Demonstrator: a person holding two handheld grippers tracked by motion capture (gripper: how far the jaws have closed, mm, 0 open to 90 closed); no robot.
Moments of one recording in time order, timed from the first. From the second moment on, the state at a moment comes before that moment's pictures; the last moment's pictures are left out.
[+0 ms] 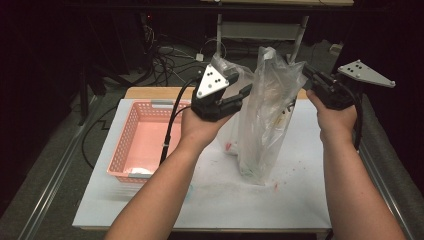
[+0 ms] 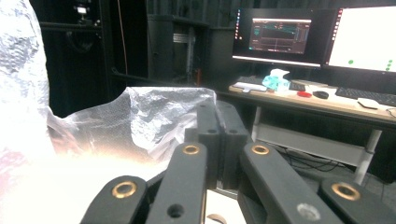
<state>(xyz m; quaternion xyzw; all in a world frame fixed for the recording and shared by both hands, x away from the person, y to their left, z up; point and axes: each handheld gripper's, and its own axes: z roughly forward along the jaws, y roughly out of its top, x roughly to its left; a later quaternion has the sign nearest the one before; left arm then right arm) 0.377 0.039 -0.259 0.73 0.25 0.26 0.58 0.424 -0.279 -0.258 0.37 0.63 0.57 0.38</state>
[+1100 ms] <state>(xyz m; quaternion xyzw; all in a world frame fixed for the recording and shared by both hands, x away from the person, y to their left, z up) 0.316 0.066 -0.418 0.80 0.31 0.14 0.50 0.347 -0.298 -0.264 0.33 0.65 0.58 0.36</state>
